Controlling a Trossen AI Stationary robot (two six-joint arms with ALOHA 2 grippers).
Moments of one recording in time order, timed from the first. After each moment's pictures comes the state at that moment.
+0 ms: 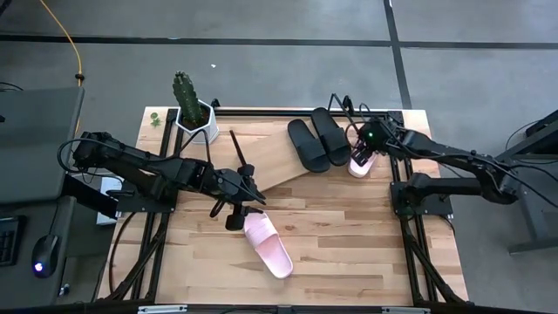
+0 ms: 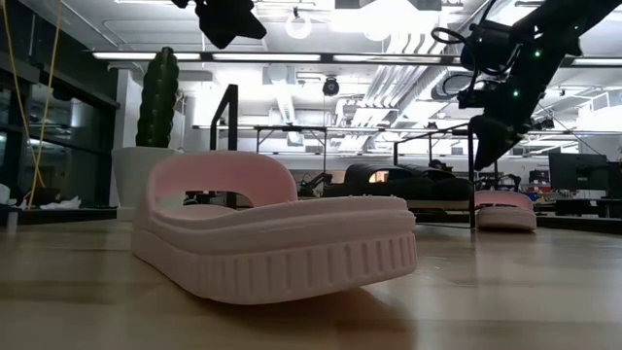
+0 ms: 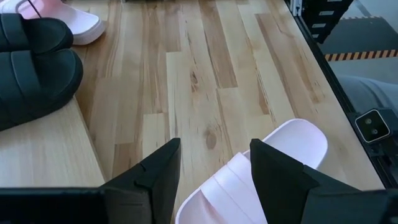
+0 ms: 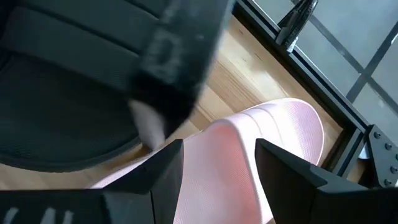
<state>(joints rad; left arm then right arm) -0.11 1.32 1.03 -0.40 -0.06 -0.08 -0.60 0.98 0.62 -0.63 0.32 0.04</state>
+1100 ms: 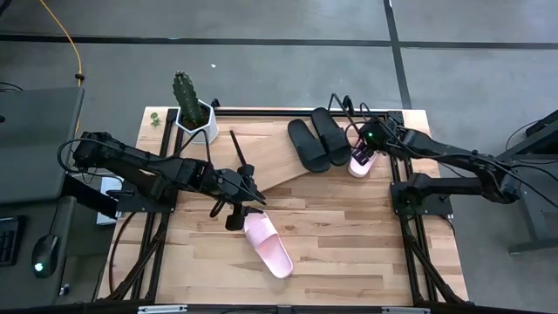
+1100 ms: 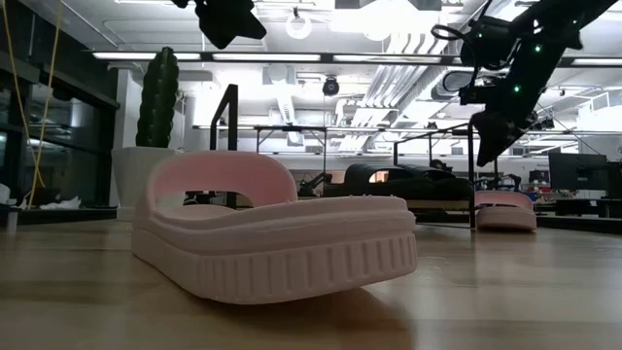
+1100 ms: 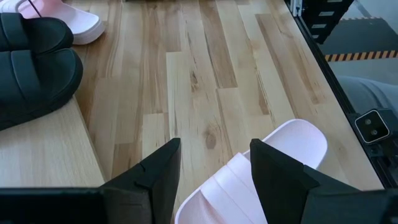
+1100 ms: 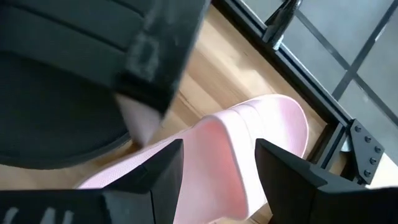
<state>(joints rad) -0.11 1.32 1.03 -0.40 -0.06 -0.09 -0.59 0.98 0.65 -0.69 0.37 0.05</state>
